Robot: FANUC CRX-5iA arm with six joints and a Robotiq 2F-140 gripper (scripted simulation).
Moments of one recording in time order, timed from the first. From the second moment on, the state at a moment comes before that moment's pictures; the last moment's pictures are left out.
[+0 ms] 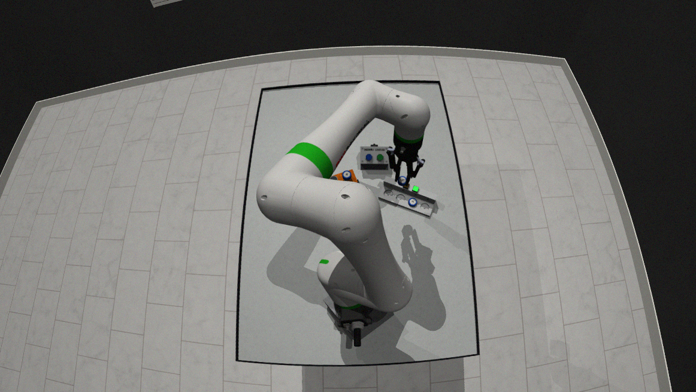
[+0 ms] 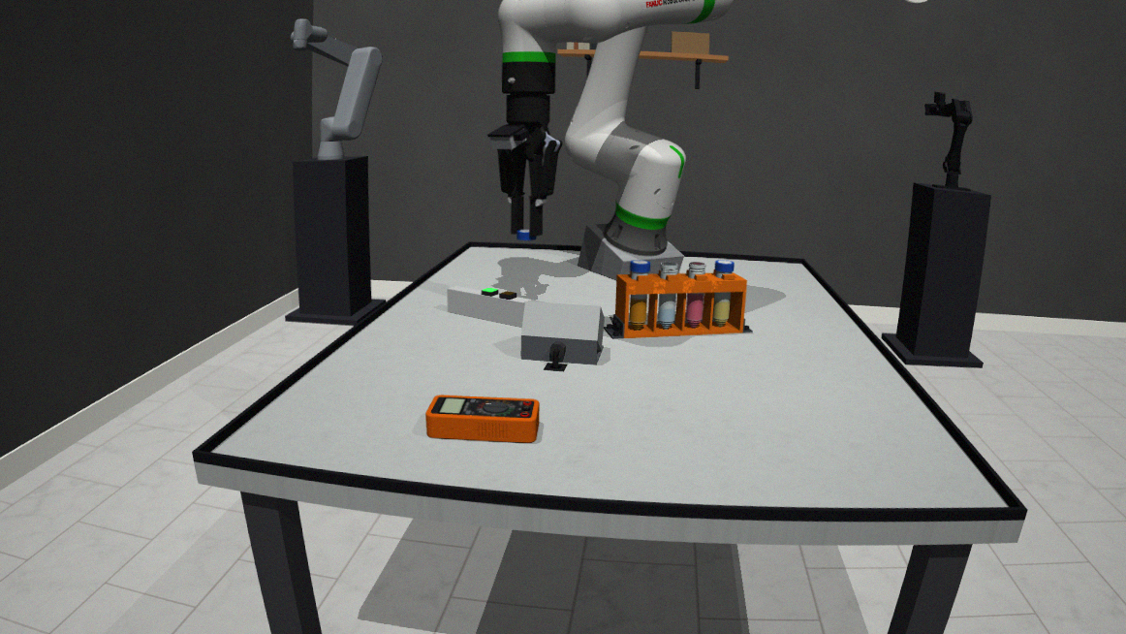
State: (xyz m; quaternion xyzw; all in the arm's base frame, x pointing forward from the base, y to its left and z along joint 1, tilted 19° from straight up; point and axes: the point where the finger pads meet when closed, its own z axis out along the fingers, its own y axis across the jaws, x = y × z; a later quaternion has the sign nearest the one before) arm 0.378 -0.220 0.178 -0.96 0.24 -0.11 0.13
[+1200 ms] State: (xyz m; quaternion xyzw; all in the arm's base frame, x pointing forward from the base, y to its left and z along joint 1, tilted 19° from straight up) arm 0.390 -0.001 0.227 -0.88 0.45 -0.08 0.16
